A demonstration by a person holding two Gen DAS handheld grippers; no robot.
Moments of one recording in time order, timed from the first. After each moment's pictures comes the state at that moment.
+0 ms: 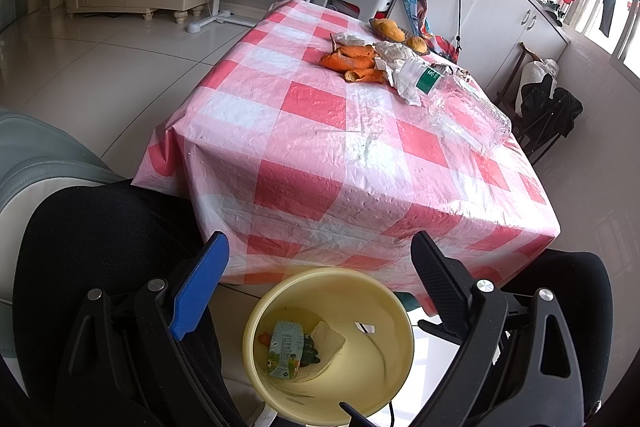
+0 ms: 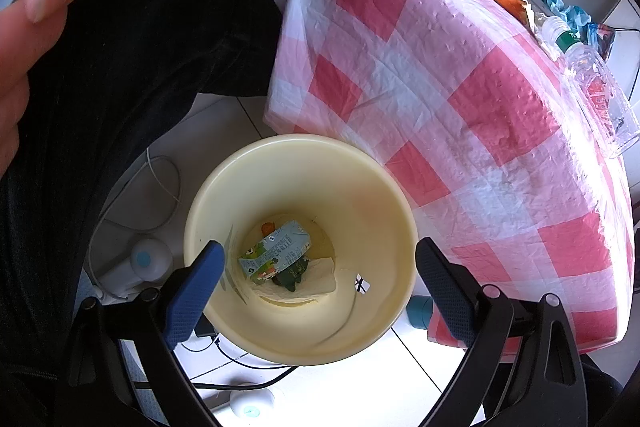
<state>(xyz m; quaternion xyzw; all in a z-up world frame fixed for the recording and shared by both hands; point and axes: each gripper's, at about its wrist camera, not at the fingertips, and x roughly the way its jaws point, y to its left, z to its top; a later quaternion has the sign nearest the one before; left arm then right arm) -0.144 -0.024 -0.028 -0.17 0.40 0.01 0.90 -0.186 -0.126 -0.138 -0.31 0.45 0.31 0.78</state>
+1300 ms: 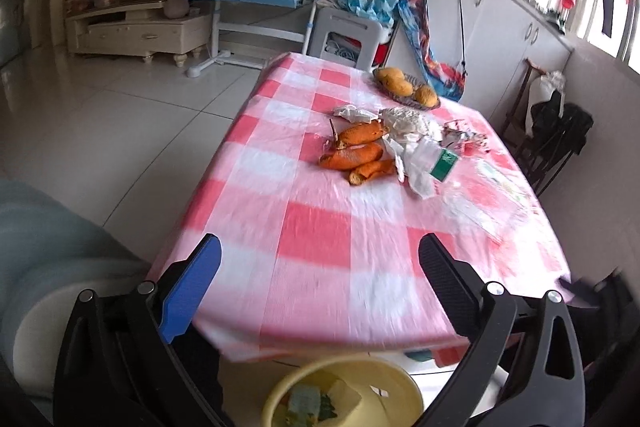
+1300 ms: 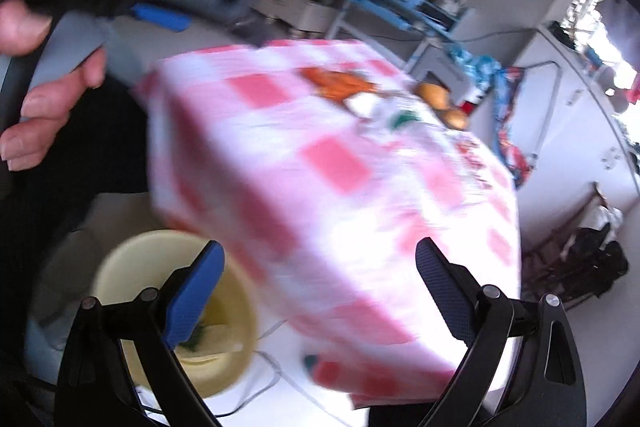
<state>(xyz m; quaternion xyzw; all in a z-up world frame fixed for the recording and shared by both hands) -0.051 -0.014 0.014 -0.12 0.36 0.03 0.92 -0.103 -0.197 -0.042 -0.31 0.31 0.20 0.88</state>
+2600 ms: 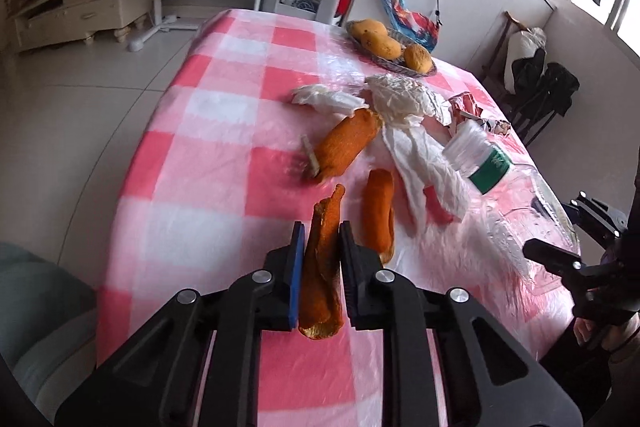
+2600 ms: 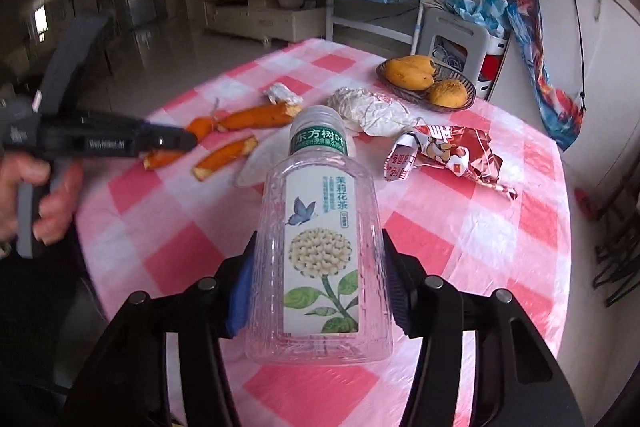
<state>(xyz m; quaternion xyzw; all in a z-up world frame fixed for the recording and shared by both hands) 0.070 -0.010 -0.024 -0.12 0.44 -0.06 0.89 0.038 -0.252 -0.026 -0.12 0.37 0.32 0.87</state>
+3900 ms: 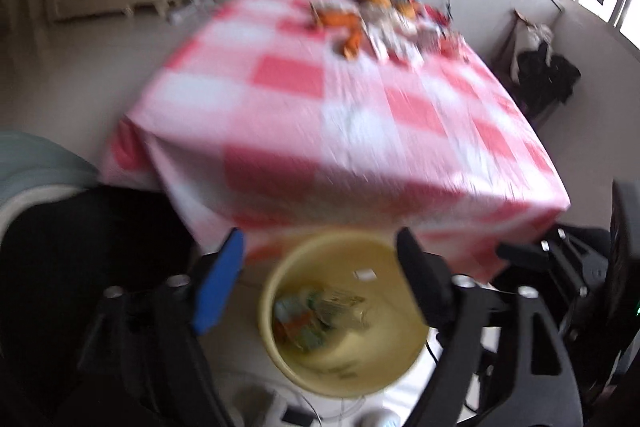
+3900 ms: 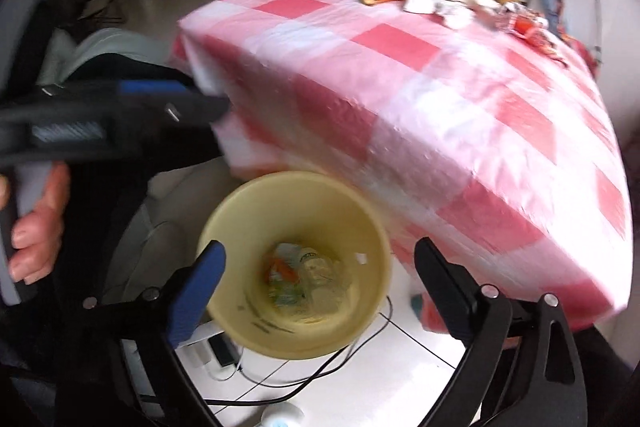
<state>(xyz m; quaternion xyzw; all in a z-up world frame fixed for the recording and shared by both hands) -0.131 -0.042 -0.044 -0.13 0.43 0.00 0.89 -0.136 -0.195 -0.096 -0.19 0.46 0.28 0.82</state>
